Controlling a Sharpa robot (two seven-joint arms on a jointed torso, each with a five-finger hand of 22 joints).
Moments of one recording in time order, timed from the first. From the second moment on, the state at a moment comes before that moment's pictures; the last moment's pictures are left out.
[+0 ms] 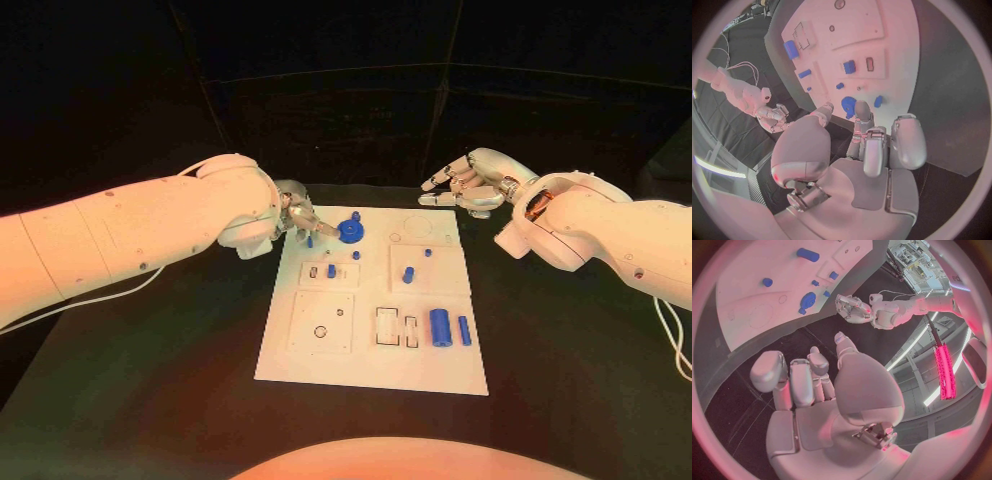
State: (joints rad) left arm 1.34 -0.70 -0.05 1.39 -1.02 0.08 -0.63; left_hand 0.91 -0.15 0.25 0.20 0.05 0.82 0.07 0.62 0.55 1.14 0.00 0.91 0.71 1.47 -0.07 1.57 1.31 0.06 1.45 0.02 1.32 1.20; right arm 1.27 -0.82 -0.02 1.42 -0.95 -0.25 0.05; right_hand 1.24 -0.02 -0.06 0.11 0.30 0.90 0.16 0.12 0.07 1.27 0.07 1.11 1.13 1.46 -0.01 1.31 1.21 0.10 1.36 0.09 1.28 0.99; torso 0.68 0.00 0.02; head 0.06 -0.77
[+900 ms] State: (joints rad) left arm 1.37 -0.50 -0.09 0.98 -0.97 0.36 -0.62; left_hand 1.02 -0.06 0.09 0.25 0.05 0.85 0.08 0.57 0.45 1.17 0.00 0.98 0.74 1.47 -0.07 1.57 1.31 0.06 1.46 0.04 1.31 1.22; right arm 1.27 -0.80 -0.02 1.41 -0.95 -0.25 0.05; right_hand 1.24 -0.02 -0.06 0.11 0.30 0.90 0.16 0.12 0.07 1.27 0.07 1.11 1.13 1.46 -0.01 1.31 1.21 0.10 1.36 0.09 1.28 0.99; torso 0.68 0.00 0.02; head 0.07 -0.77
